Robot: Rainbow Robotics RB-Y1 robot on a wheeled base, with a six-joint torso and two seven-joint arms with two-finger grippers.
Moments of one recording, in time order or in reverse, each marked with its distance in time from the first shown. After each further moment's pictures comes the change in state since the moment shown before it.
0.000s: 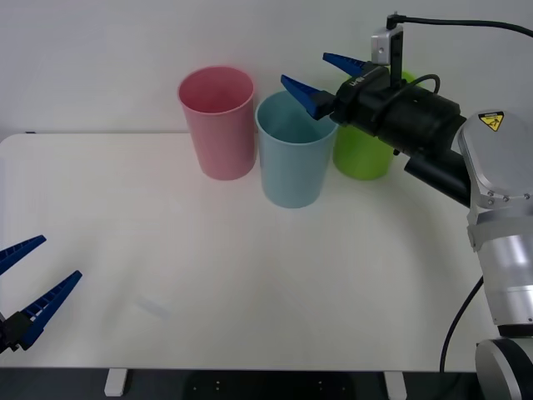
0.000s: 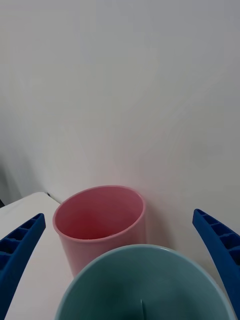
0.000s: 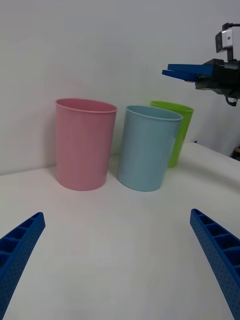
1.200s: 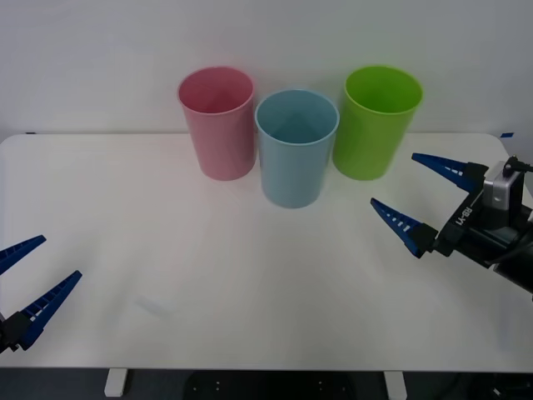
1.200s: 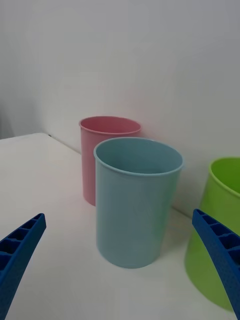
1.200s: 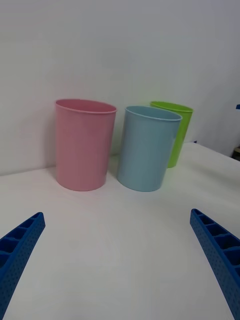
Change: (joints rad) right arm 0.727 -0.260 -0.061 -0.499 -0.355 -0.025 0.352; left arm 0.000 0.000 0.000 0.000 0.000 0.000 0.000
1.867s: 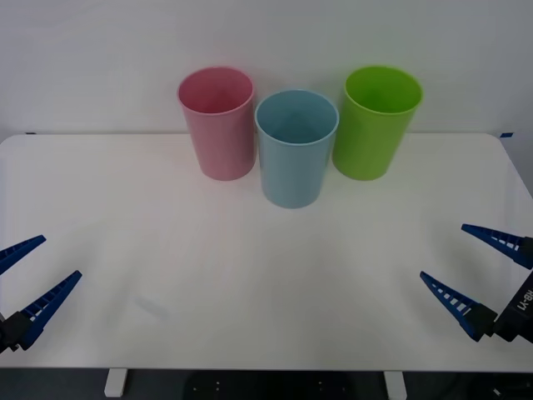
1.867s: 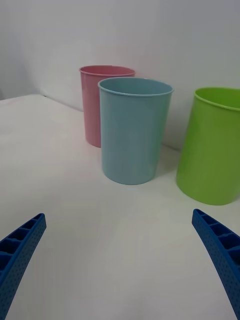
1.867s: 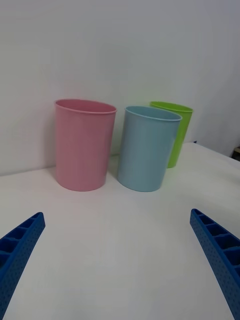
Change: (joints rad) right arm 0.320 0.003 -0.147 -0.039 -0.120 -0.122 0.129; left arm 0.000 0.000 0.000 0.000 0.000 0.000 0.000
